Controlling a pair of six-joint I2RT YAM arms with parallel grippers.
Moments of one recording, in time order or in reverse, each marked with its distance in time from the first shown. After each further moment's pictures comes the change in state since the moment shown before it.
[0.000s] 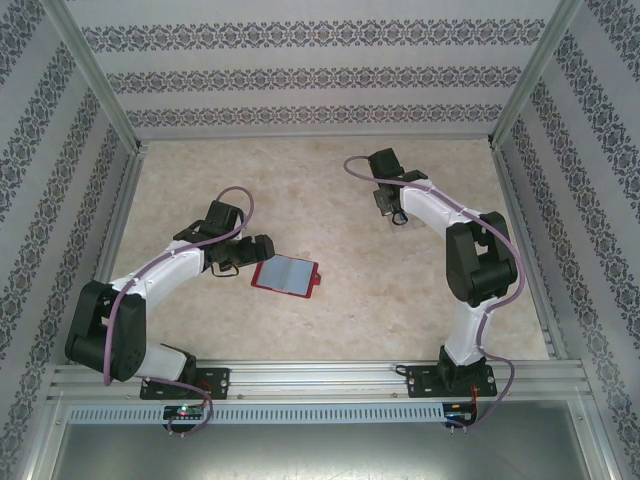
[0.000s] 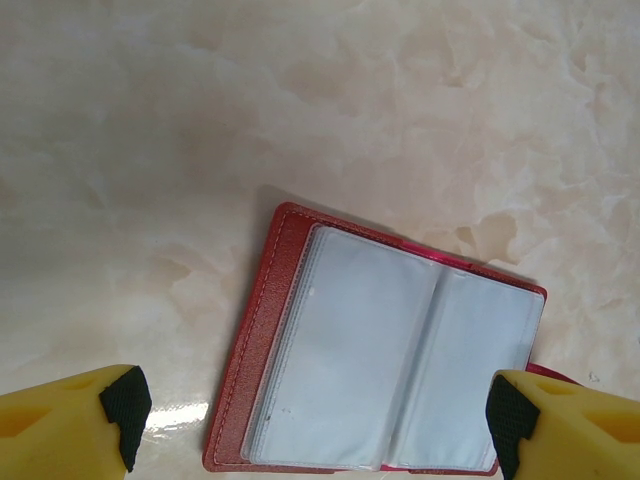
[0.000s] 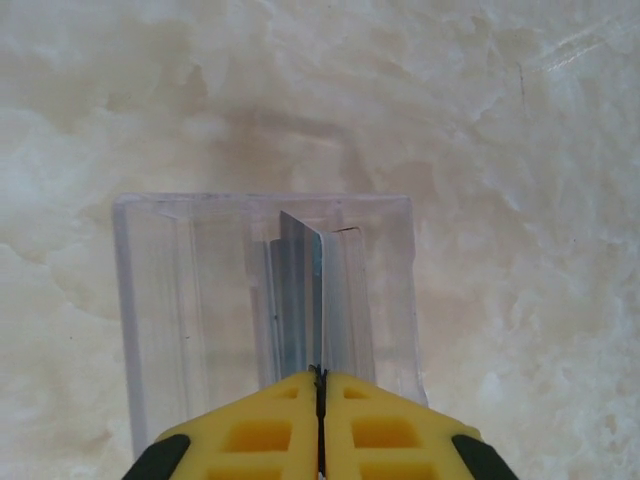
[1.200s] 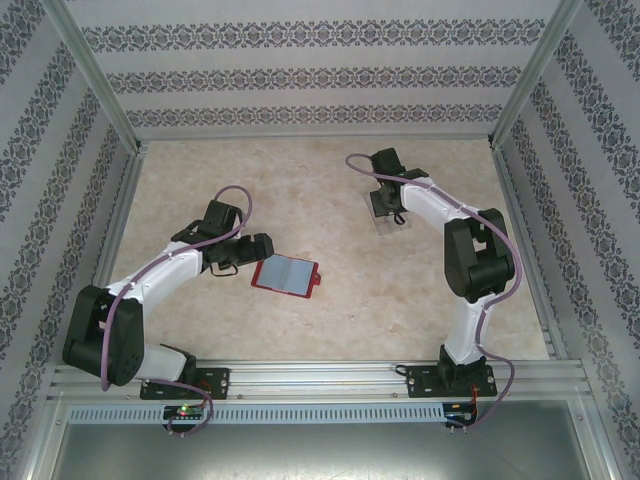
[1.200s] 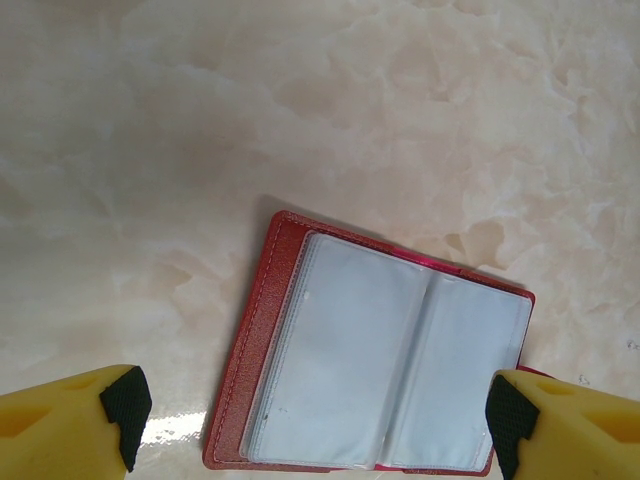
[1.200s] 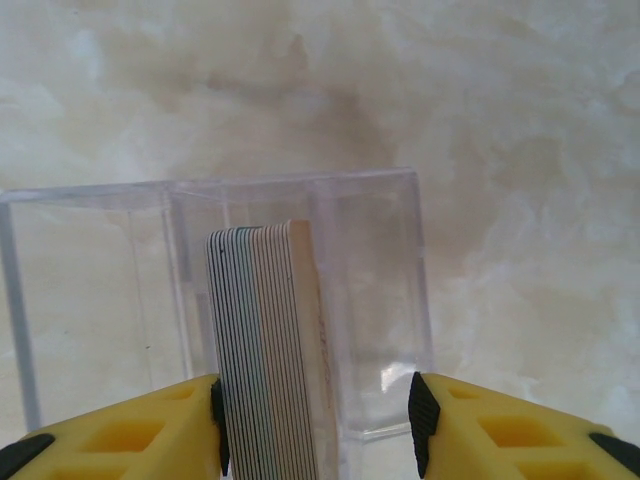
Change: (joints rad) left arm 0.000 -0.027 0.000 0.000 -0.011 0.000; right arm -0.021 0.034 0.022 -0.024 -0.185 0.053
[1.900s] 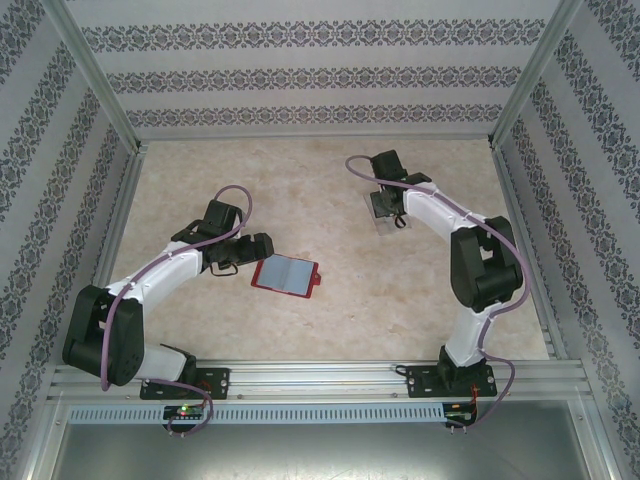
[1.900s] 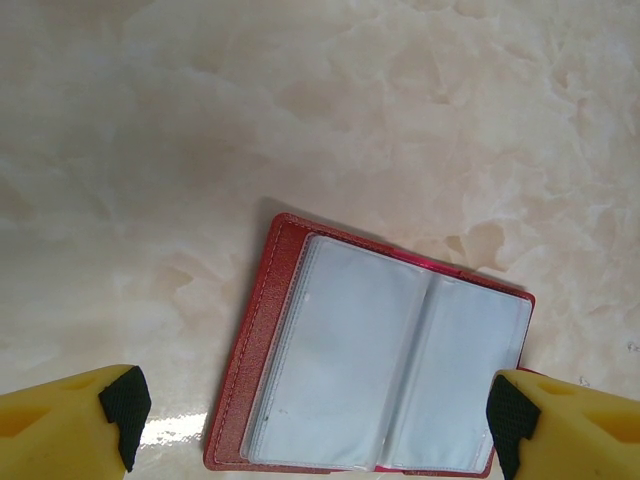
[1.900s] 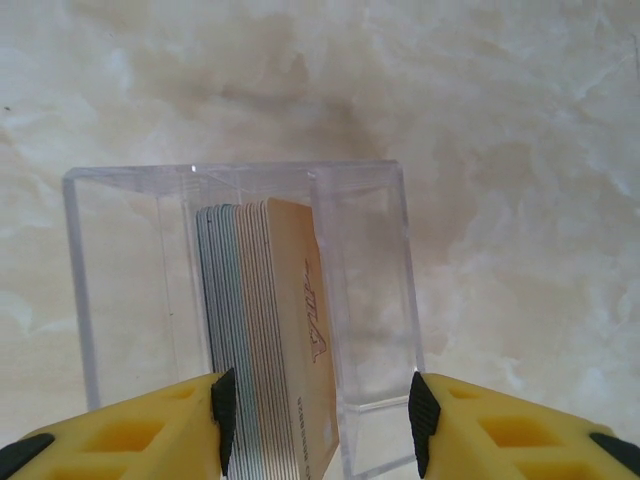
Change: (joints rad) left arm 0.000 0.000 0.002 0.000 -0.003 0.000; right arm 0.023 -0.089 -0.066 0.034 0.011 0.000
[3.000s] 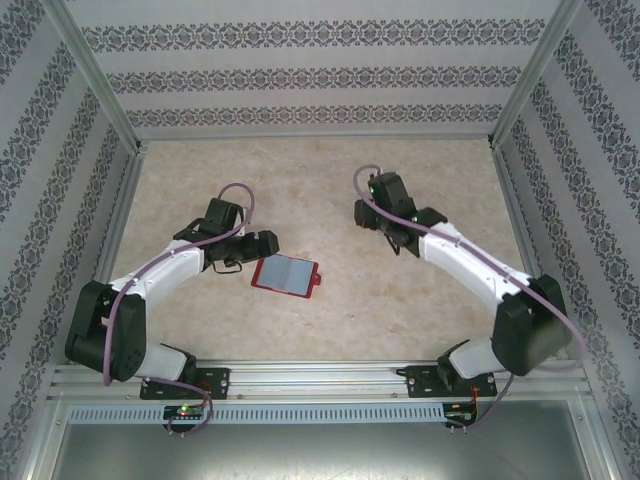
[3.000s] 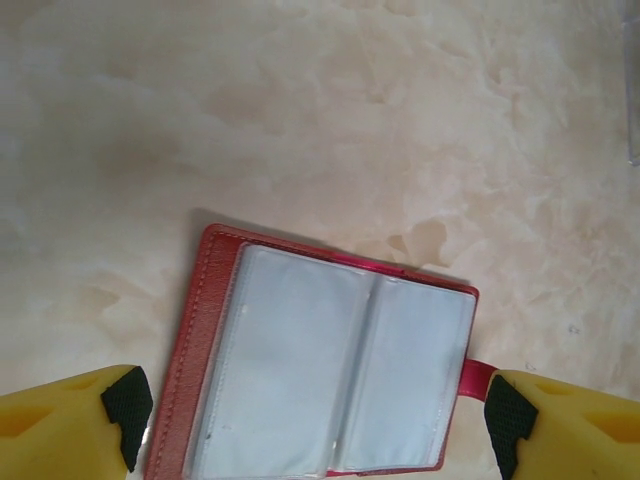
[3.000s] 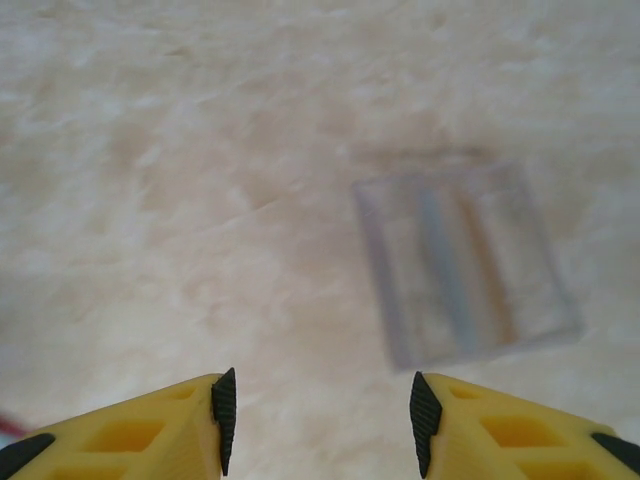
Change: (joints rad) left arm 0.000 0.024 0.007 0.051 0.082 -0.001; right arm 0.158 -0.370 -0.257 0.171 -0.056 0.269
